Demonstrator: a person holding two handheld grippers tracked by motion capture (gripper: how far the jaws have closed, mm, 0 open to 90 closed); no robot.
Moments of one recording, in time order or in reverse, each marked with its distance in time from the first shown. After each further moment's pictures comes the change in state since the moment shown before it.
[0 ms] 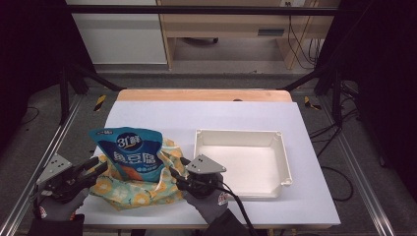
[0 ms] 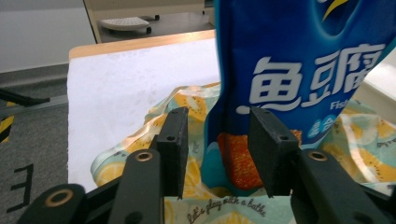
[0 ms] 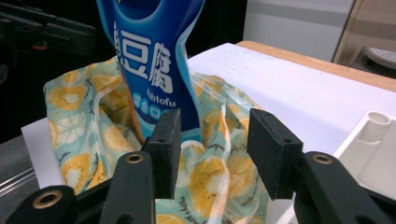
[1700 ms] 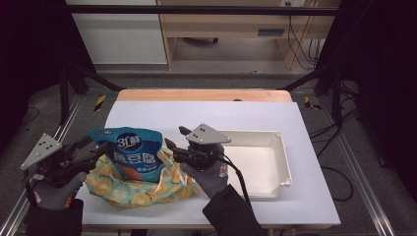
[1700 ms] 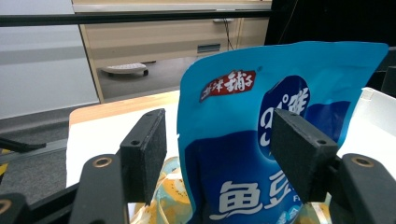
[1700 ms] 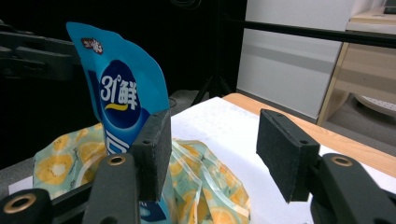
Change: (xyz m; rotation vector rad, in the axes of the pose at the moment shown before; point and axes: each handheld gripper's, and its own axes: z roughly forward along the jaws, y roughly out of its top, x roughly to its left) left arm -0.010 0.061 -0.006 -0.138 -0.011 0.018; right arm -0.024 0.071 0.002 -0.124 0.013 -0.041
